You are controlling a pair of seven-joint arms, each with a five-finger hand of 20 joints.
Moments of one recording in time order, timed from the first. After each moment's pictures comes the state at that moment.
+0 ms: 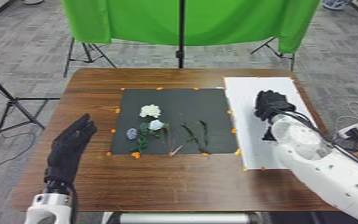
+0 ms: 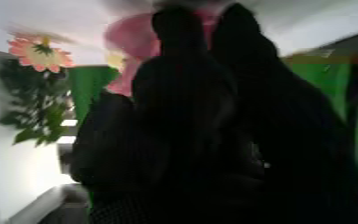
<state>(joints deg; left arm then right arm) 126.4 -71.8 -96.8 -116.0 57.4 2.2 15.7 -67.1 -41.9 43.8 -89.8 -124.6 7.2 32.8</state>
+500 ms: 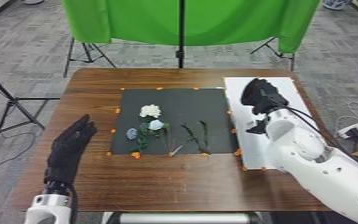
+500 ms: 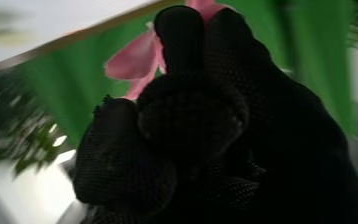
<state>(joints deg) 126.7 -71.7 -96.9 -116.2 57.3 2.2 15.6 -66.8 -39.7 43.2 -102.2 -111.1 17.0 28.8</state>
